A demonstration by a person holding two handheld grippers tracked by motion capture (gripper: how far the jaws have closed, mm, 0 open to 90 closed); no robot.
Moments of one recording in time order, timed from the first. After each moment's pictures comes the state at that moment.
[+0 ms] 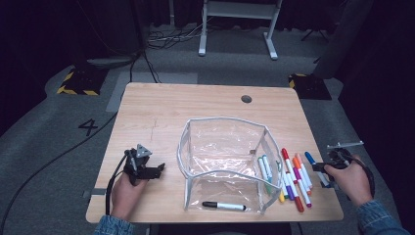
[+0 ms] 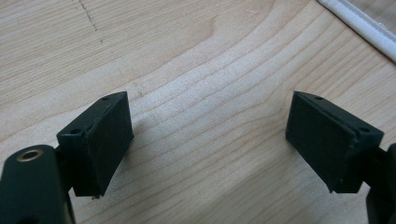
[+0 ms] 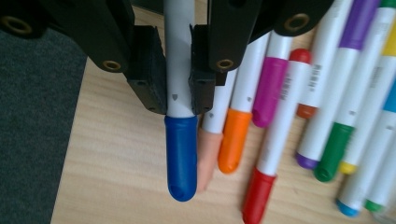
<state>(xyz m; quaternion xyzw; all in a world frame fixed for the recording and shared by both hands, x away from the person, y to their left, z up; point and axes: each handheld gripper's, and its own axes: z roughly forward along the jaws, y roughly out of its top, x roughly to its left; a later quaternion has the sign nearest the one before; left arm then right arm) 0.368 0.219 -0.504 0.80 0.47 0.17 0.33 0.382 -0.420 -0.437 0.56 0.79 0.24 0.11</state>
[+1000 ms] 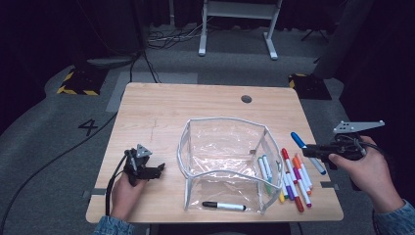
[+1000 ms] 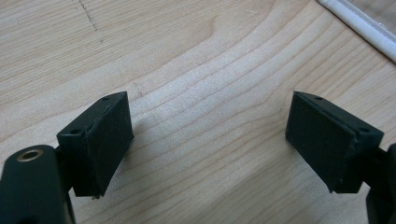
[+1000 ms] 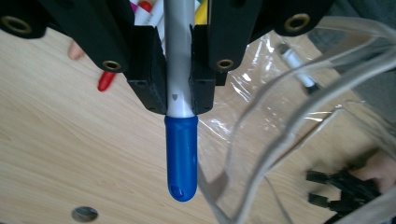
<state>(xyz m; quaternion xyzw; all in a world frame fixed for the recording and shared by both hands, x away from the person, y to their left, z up) 0.368 0.219 -0.504 0.80 0.47 0.17 0.33 0.344 -0.341 -0.300 0.39 0.83 0.38 0.09</state>
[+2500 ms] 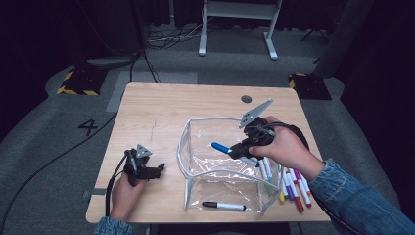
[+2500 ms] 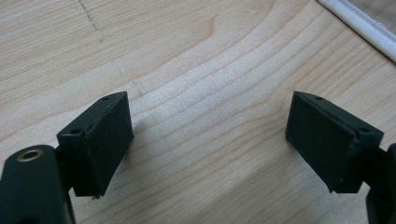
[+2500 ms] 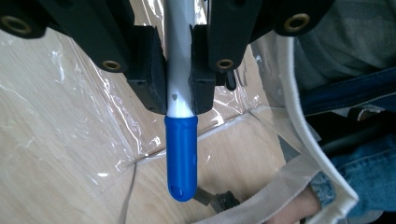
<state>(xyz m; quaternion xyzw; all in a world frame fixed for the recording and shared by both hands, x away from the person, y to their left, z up) 0.368 0.219 -0.504 0.80 0.47 0.17 0.33 0.384 -0.144 -0.299 0.19 0.94 0.30 -0.04</state>
